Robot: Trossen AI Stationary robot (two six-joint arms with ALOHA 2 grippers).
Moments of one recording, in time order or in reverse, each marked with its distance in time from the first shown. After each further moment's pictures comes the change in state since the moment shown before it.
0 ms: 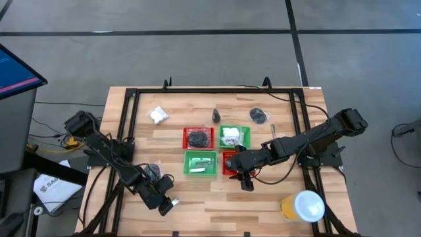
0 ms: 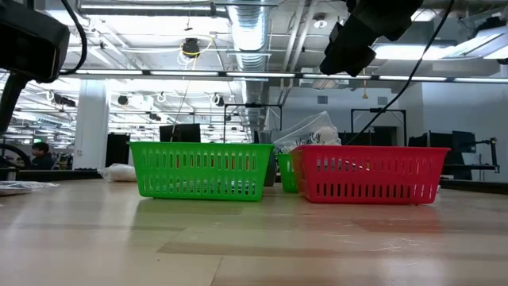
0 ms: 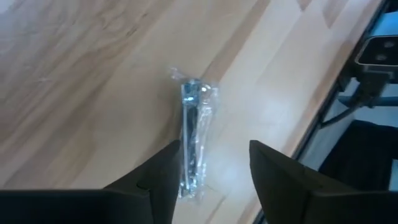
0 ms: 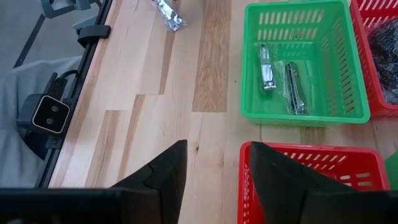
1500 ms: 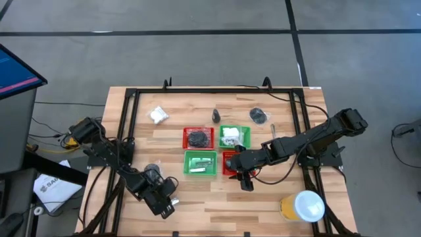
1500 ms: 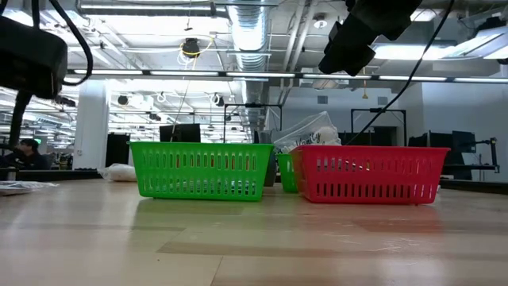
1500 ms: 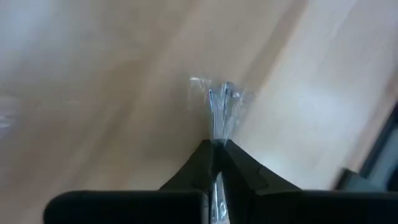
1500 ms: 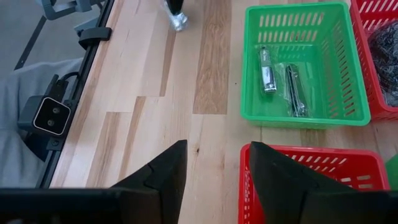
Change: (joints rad) left arm -0.002 0.126 0.073 -0.108 -0.040 0.107; right arm 0.000 0.000 0.000 0.007 0.000 -0.001
